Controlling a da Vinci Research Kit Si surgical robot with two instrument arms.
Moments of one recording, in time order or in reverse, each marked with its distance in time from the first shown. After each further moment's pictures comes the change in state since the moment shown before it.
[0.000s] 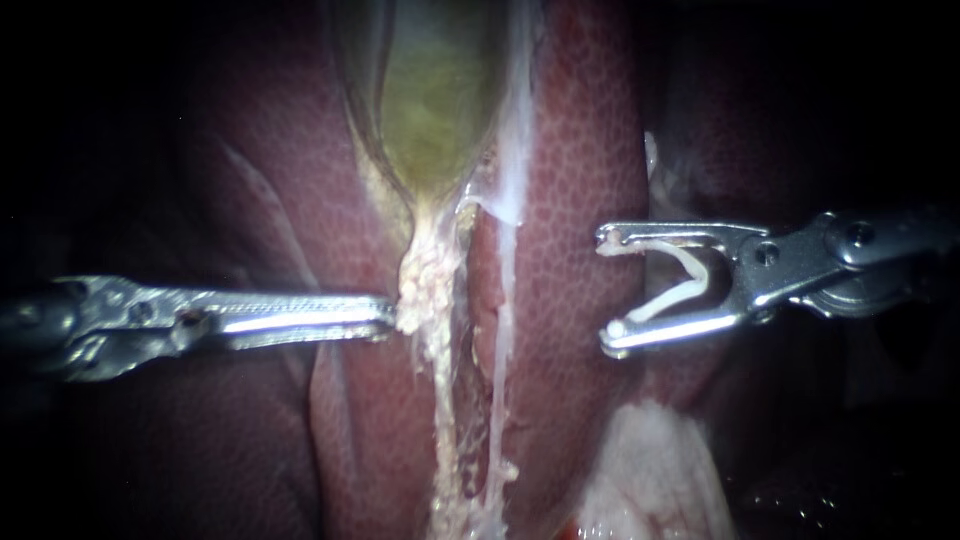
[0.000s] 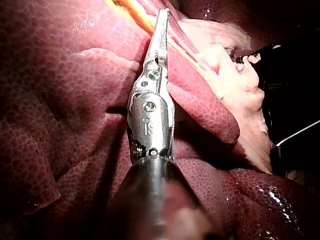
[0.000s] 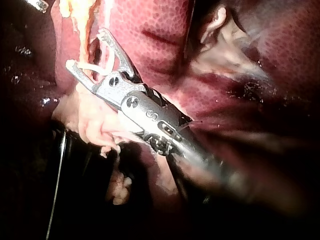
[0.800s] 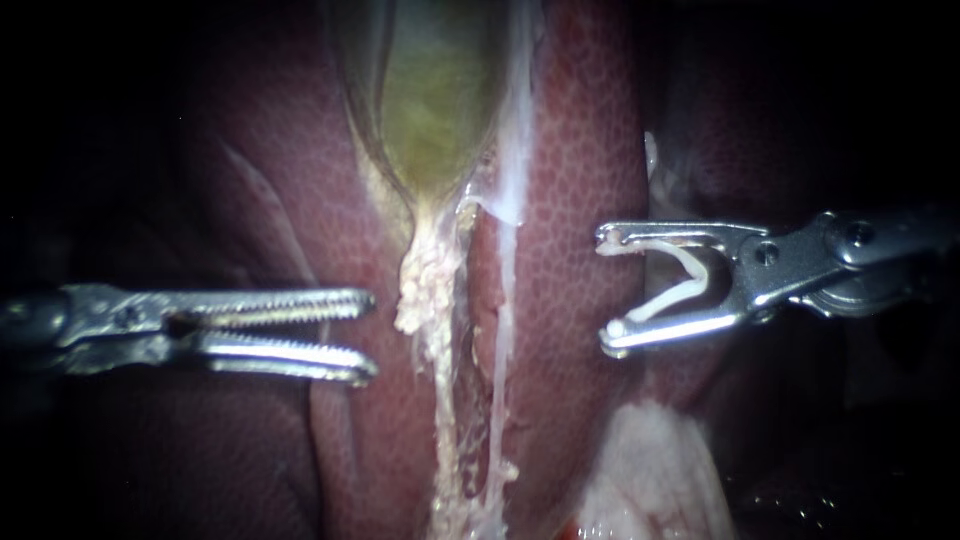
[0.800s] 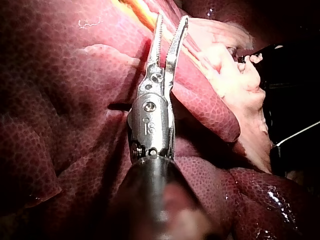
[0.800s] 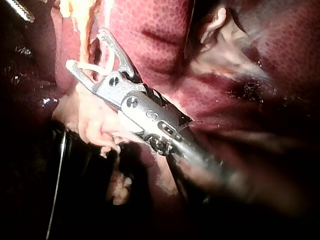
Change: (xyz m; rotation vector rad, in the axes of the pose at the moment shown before) right arm 0.000 0.000 0.000 0.000 0.000 0.000; left arm 0.000 0.000 -0.001 -0.003 0.001 -0.010
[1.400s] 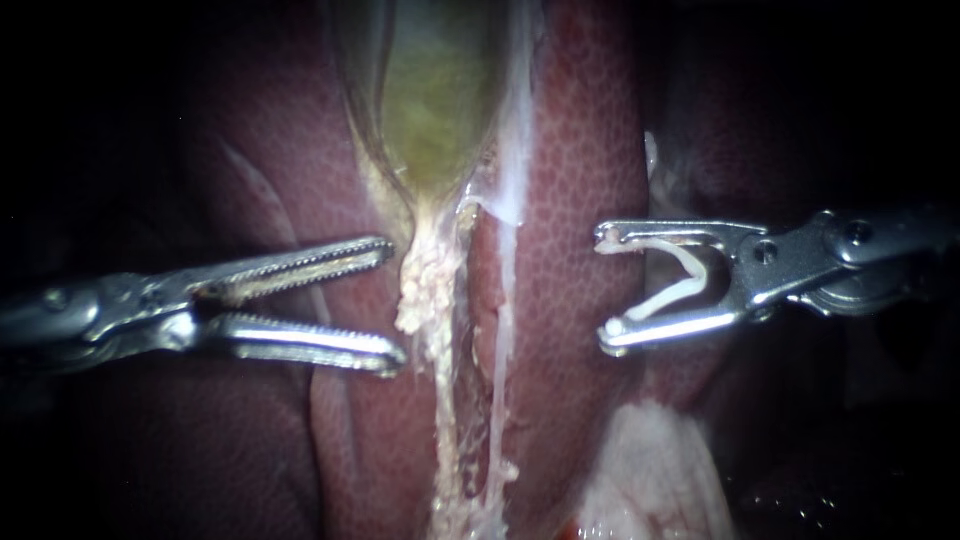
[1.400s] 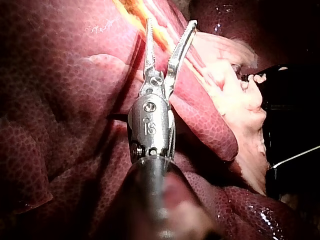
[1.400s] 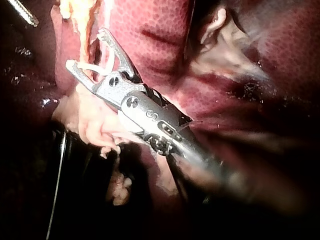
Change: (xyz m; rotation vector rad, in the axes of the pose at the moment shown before) right arm 0.000 0.000 0.000 -0.001 0.000 0.000; left arm 0.000 0.001 0.004 -0.067 0.003 -0.057
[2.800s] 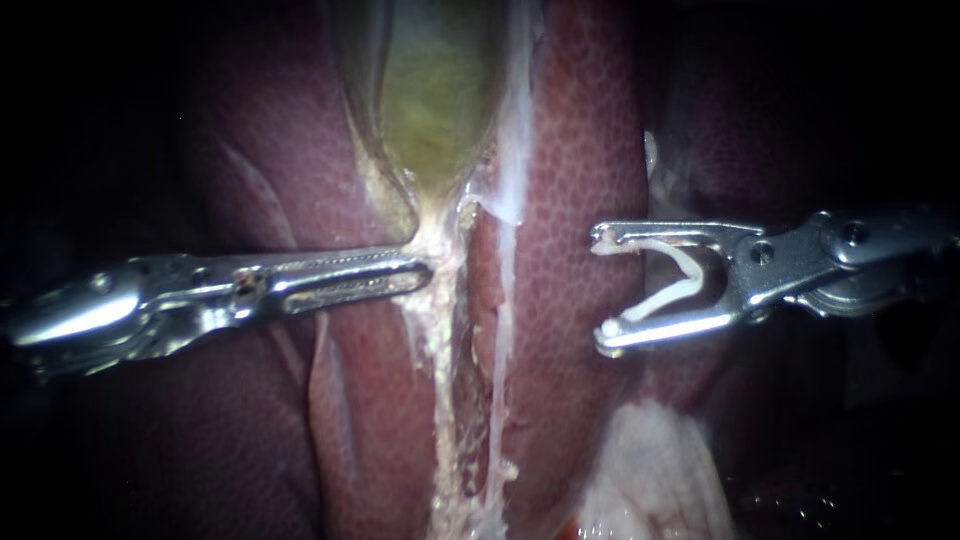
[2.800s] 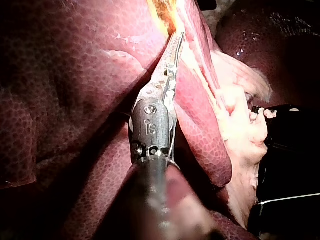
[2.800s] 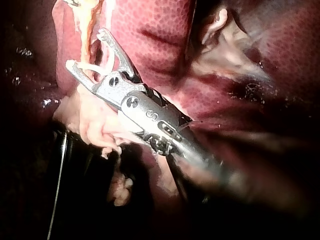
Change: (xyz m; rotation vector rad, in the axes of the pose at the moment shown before) right arm 0.000 0.000 0.000 0.003 0.000 0.000; left arm 0.001 0.001 0.000 -0.068 0.095 -0.193
